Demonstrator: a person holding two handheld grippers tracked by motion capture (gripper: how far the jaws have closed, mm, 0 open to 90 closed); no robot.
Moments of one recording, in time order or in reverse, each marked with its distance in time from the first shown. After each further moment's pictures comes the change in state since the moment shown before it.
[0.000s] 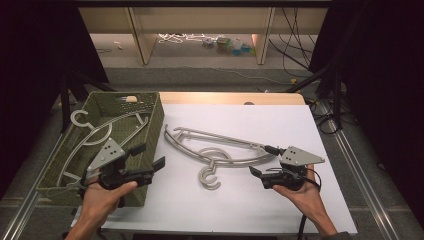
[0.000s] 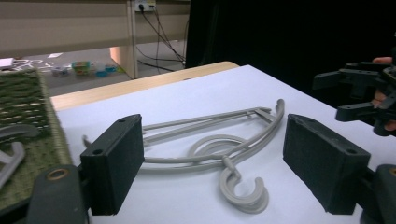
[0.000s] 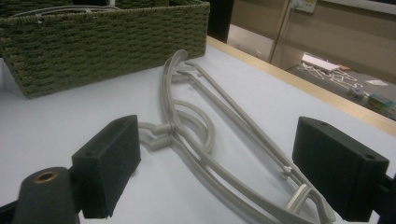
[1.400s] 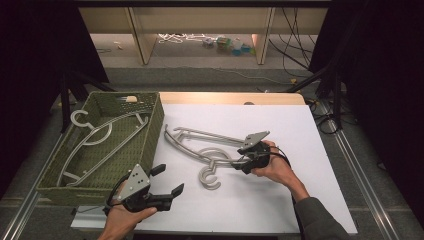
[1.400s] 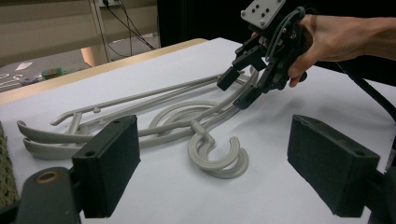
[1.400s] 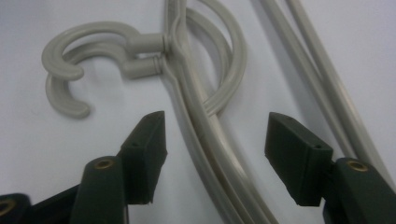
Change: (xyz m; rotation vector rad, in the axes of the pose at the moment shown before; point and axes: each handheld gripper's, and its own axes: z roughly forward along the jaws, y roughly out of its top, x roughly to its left) left arm -0.025 -0.061 0.023 0.014 -0.089 0.119; right arm -0.032 -0.011 0.115 0.439 0.228 -0.145
